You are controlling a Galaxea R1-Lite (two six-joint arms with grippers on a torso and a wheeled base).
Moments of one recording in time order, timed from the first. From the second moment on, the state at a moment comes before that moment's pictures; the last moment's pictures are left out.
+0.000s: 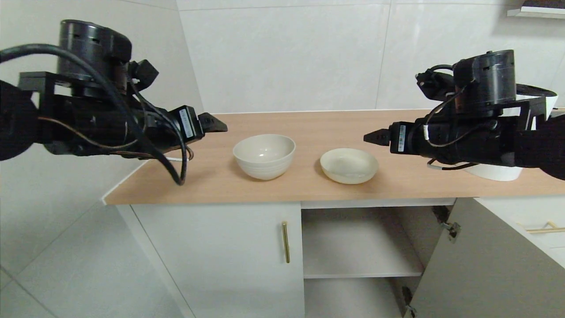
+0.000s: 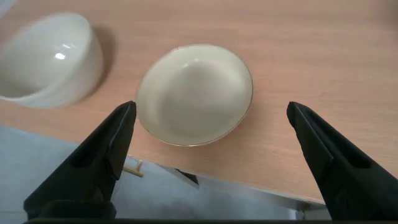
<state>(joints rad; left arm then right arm) -0.32 1.67 -1.40 0.19 0.08 -0.46 0.48 1.74 -1.32 -0.08 -0.14 0.24</state>
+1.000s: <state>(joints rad) -0.35 1.97 -1.48 0.05 0.20 -0.51 0.48 1.77 -1.32 -0.08 -0.14 0.24</state>
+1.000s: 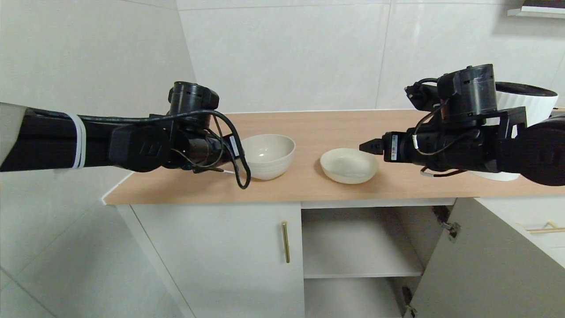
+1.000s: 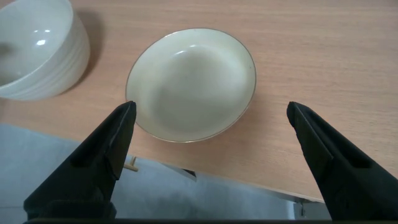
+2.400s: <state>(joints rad) -0.42 1.75 -1.36 0.05 0.17 -0.51 0.46 1.99 -1.46 -0.07 -0.32 0.27</state>
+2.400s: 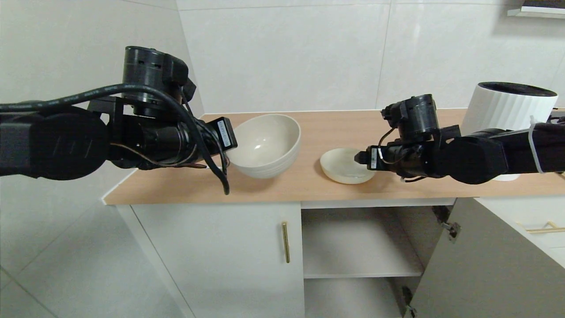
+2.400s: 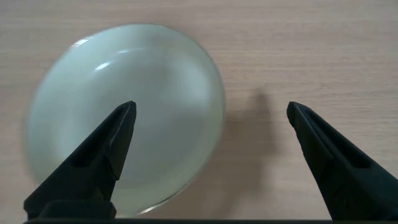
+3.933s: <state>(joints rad) -0.42 1.63 -1.24 0.06 0.11 -0.52 0.47 1.73 -1.26 0.05 -0.06 0.32</state>
